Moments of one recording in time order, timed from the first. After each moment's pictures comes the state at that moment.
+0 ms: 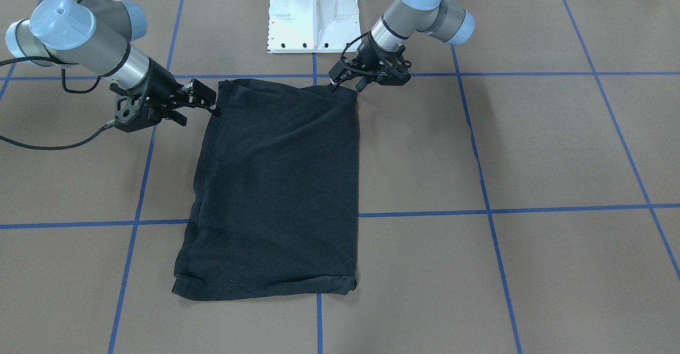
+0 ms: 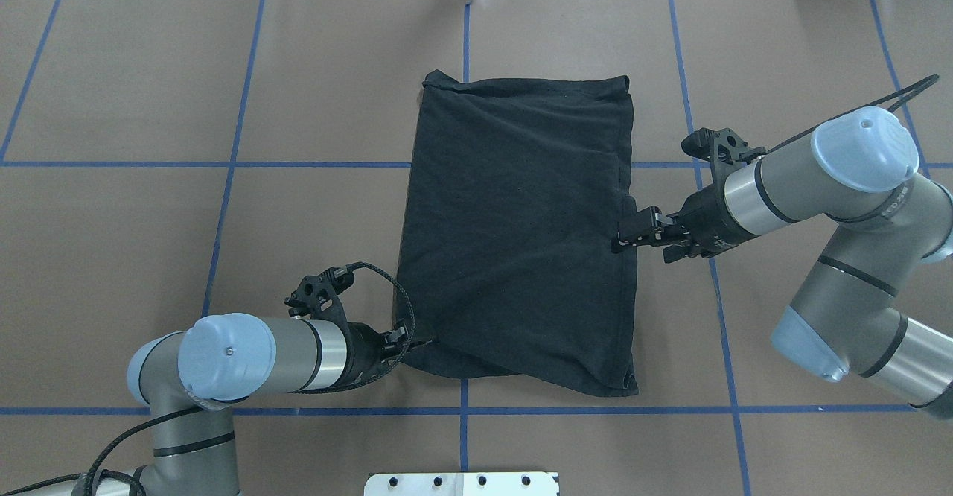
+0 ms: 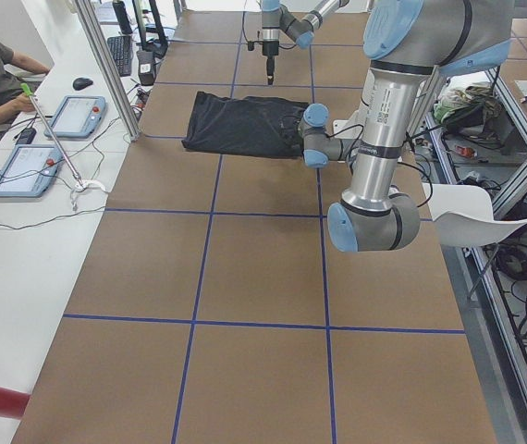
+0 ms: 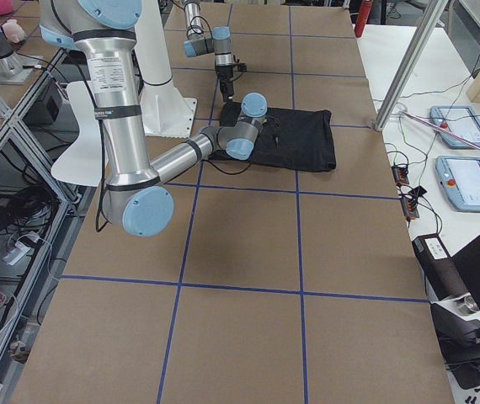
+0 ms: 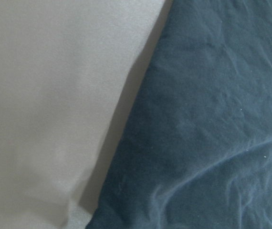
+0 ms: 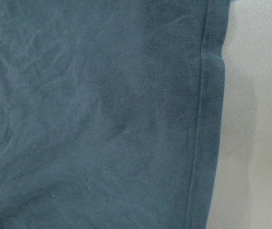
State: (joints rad) left arm -0.26 -1.93 -1.75 -2.33 -1.68 -1.85; right arm 0.71 -1.39 1.82 -0.91 2.23 1.30
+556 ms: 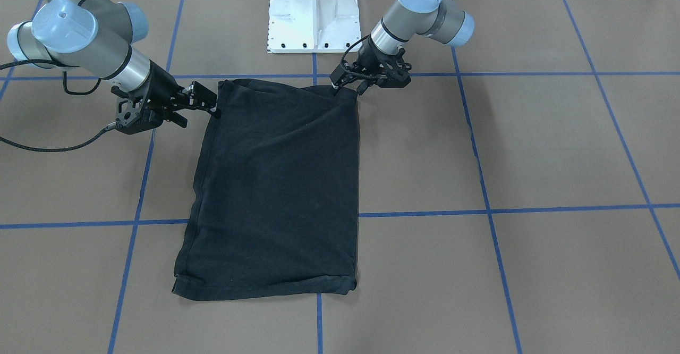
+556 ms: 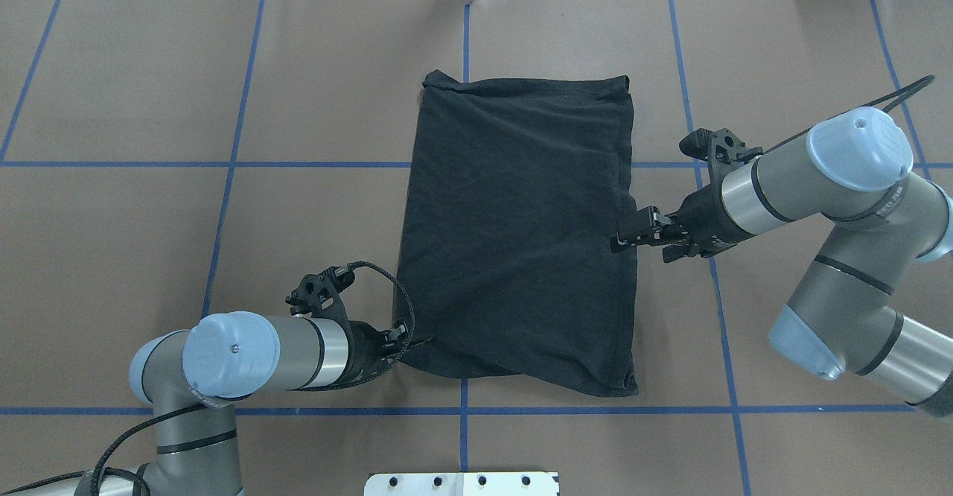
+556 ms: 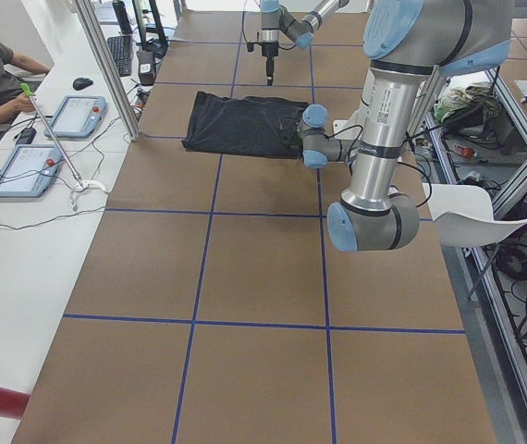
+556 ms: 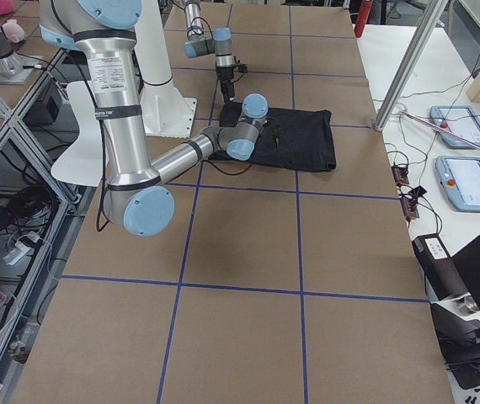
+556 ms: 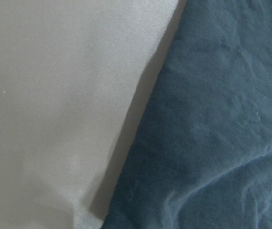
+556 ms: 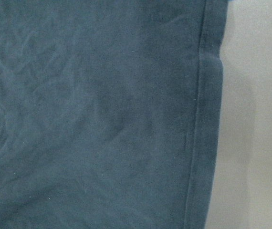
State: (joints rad) left arm -0.27 -1.93 -1.74 -2.33 -1.68 -1.85; right arm 0.71 -1.38 1.81 -0.91 2.23 1.29
